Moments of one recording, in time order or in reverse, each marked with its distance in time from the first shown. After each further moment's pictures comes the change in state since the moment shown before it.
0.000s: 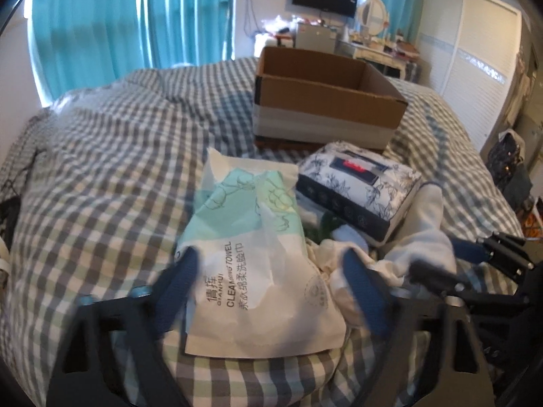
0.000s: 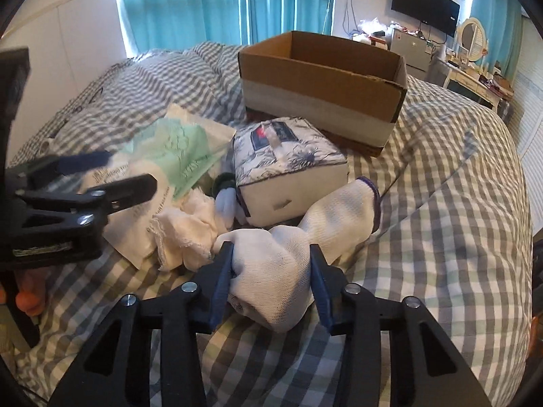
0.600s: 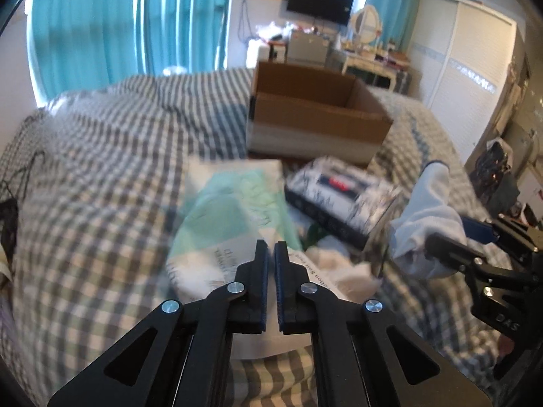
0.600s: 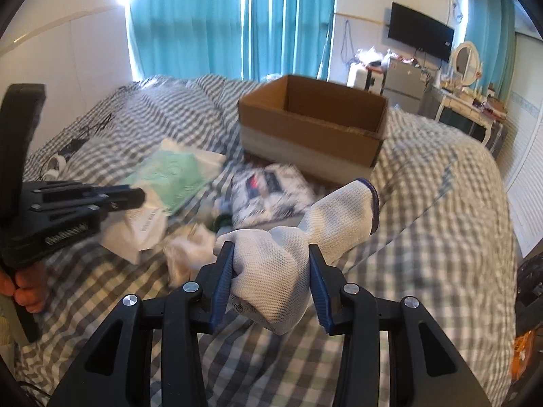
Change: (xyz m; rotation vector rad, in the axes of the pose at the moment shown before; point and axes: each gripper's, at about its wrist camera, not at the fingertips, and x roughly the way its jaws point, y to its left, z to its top) left arm -0.026 0.006 0.010 -0.011 -0.030 -0.056; right arm -0.048 -0.009 0.017 -0.027 -0.131 -0.026
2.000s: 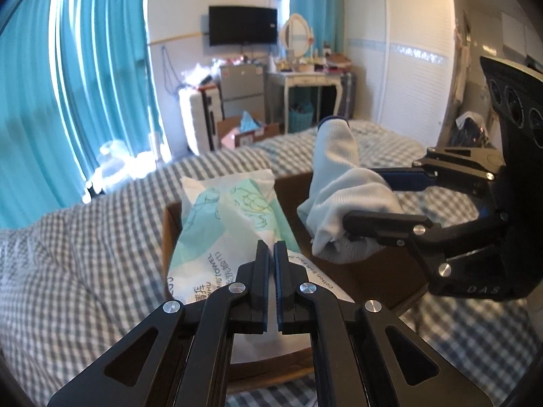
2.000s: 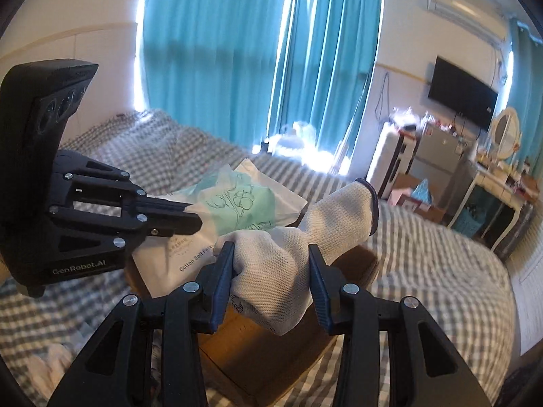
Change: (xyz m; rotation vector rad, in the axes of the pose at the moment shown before) left arm 0.136 -0.049 0.210 0.308 -0.123 -0.138; right arm 0.150 -0.123 0.193 -0.217 -0.144 0.121
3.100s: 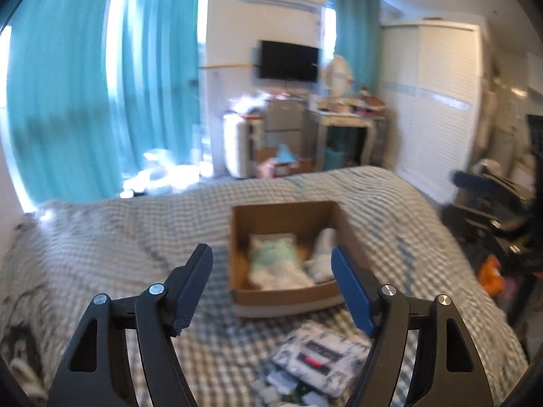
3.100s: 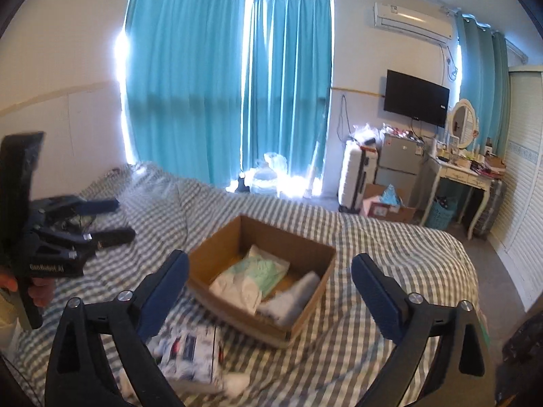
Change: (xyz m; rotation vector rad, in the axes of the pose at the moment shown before) left arm -0.170 -0.016 -0.016 -0.148 -0.135 0.141; right arm -0.192 0.033 -0.003 0.150 -0.130 -0.118
